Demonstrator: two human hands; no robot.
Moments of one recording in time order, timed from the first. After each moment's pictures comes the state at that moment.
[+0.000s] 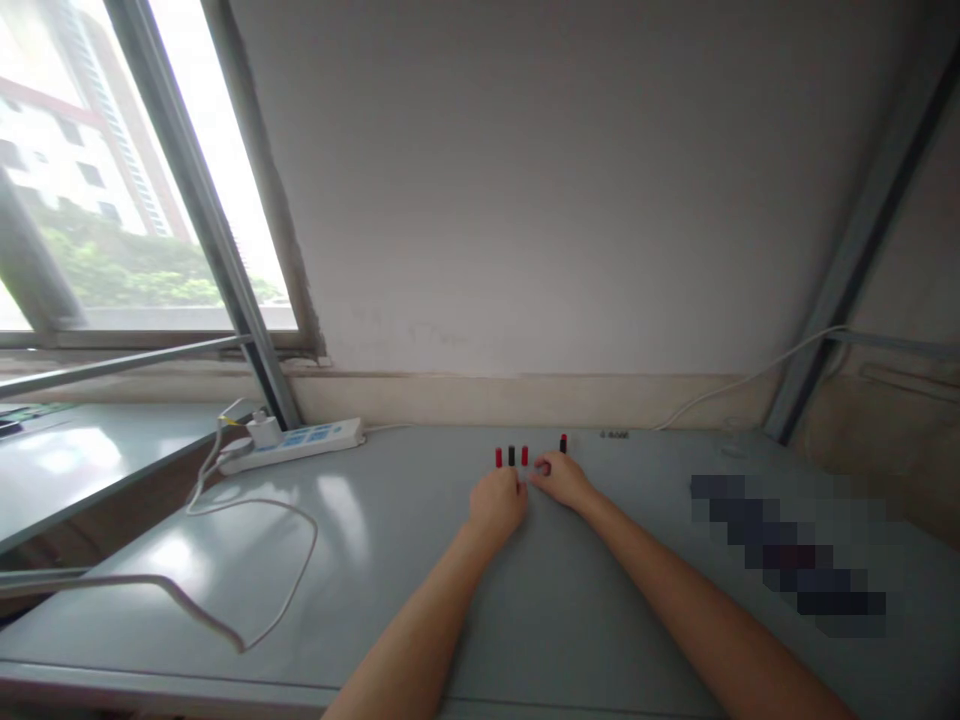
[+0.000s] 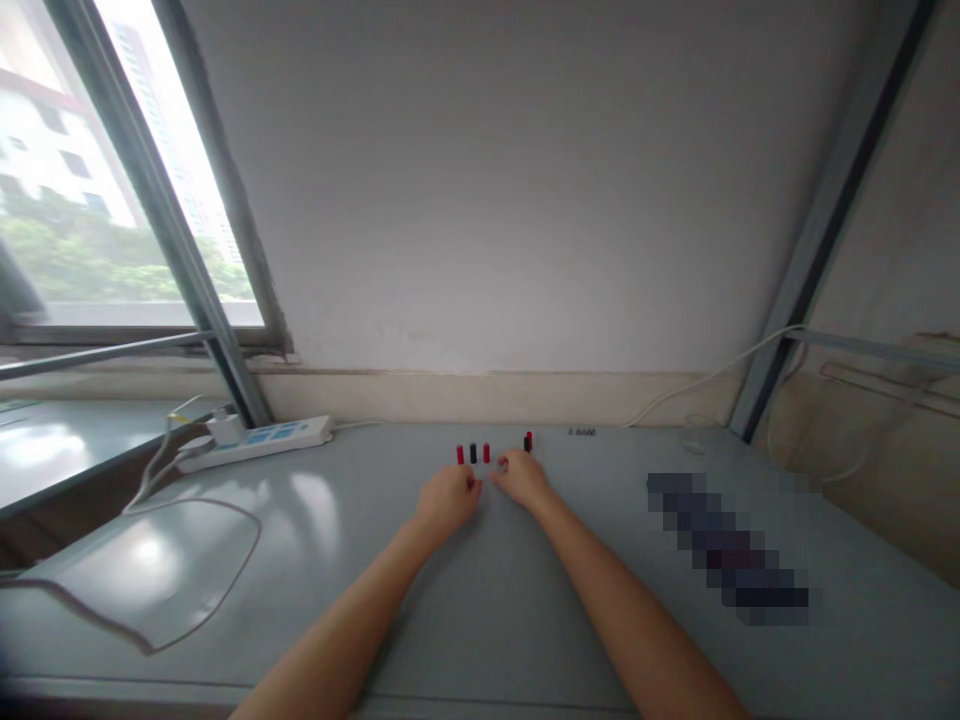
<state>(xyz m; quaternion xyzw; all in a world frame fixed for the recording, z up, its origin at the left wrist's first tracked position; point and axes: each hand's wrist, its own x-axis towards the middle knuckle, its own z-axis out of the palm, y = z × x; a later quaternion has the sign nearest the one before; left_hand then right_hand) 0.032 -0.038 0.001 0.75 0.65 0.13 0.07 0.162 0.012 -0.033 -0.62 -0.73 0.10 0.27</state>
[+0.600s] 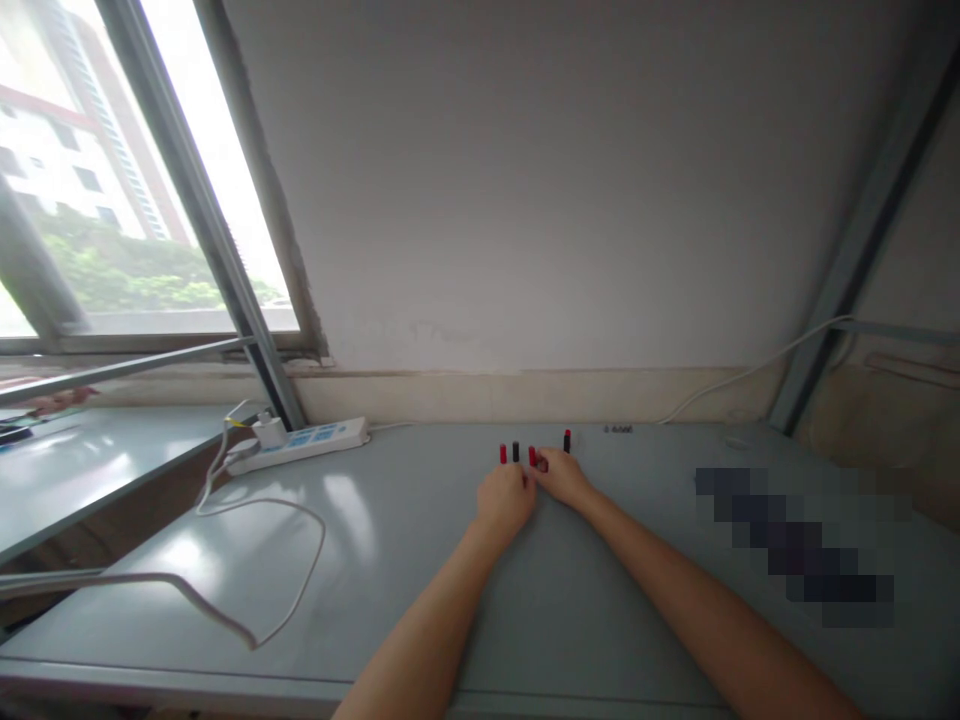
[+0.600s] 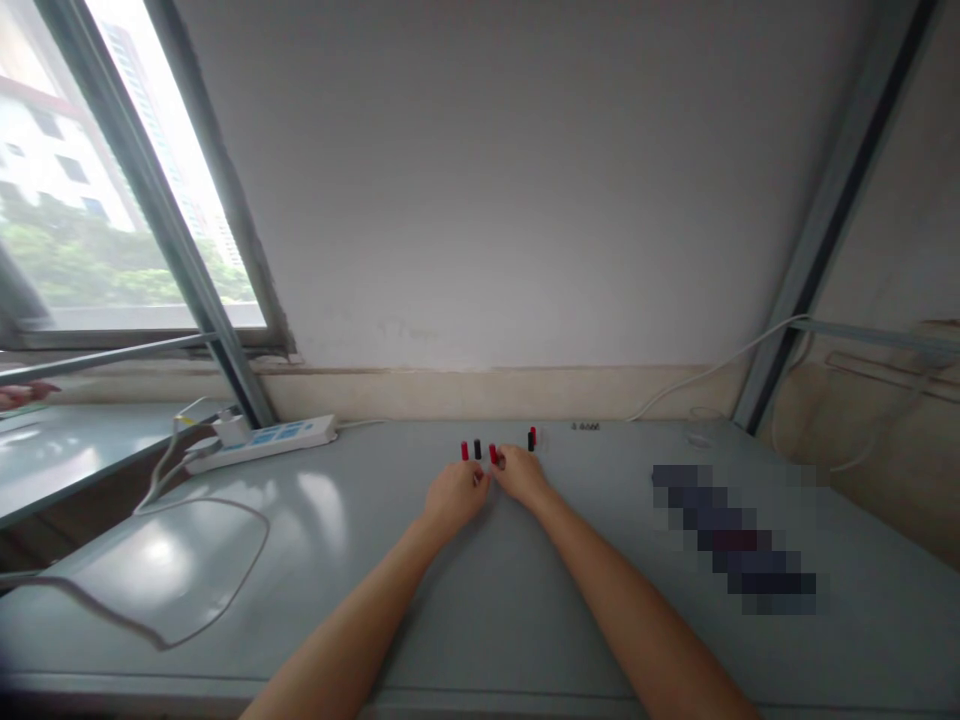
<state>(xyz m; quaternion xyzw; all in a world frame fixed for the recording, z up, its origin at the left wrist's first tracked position) 0.034 -0.039 -0.001 0.75 0.63 0.18 0.09 0.150 0.006 -0.027 -0.60 -0.76 0.06 0.25</state>
